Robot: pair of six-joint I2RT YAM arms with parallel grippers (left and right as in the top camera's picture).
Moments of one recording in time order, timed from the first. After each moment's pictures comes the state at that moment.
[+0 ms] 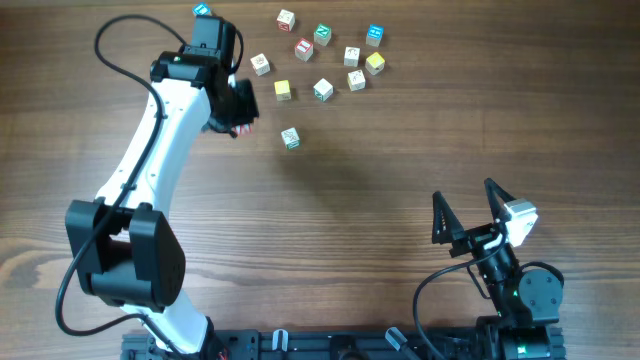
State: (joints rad) left arm -0.17 1.85 1.59 -1.05 0.03 -0.38; right arm 0.05 0.01 0.01 0.02 -0.26 0.22
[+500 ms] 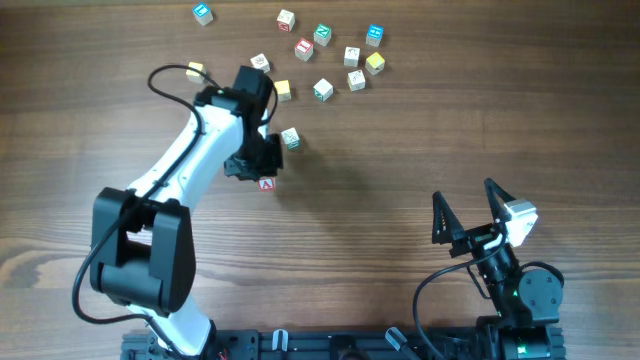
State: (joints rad) left arm -0.30 1.85 1.33 -1.02 0.10 -0.38; right arm 0.05 0.01 0.01 0.02 -0.26 0.22
